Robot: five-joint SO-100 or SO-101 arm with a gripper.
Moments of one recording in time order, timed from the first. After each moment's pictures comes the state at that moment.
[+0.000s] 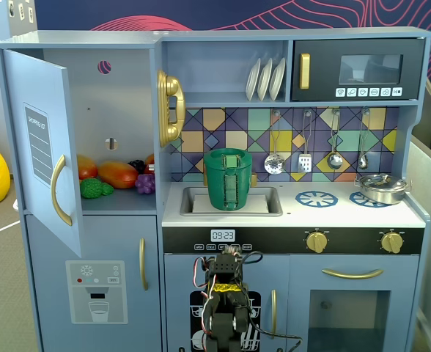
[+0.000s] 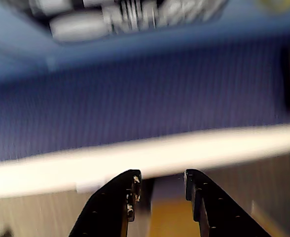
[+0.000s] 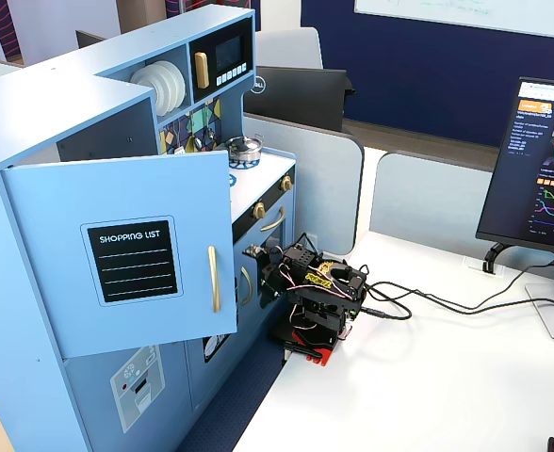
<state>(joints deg) -0.3 179.8 171.3 70.3 -86.1</state>
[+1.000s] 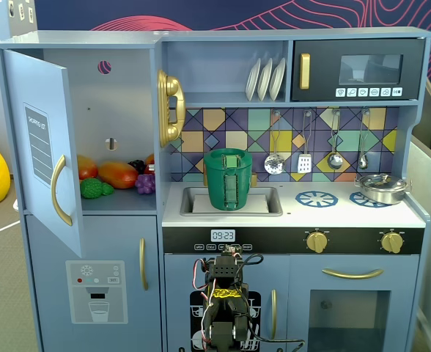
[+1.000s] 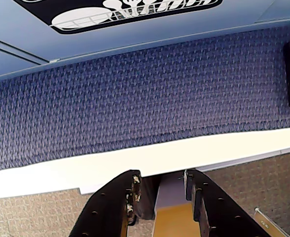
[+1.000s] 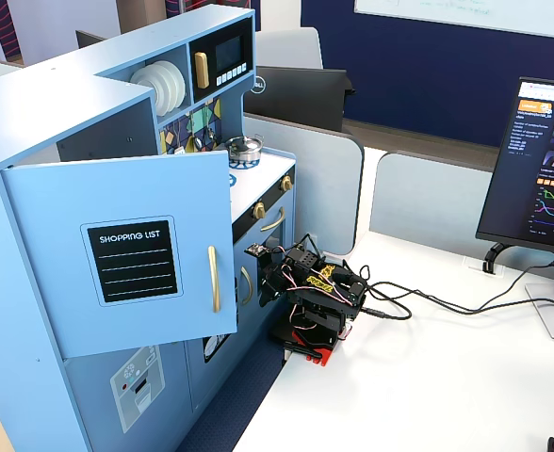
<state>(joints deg) 1.0 182.5 171.7 77.2 -86.4</state>
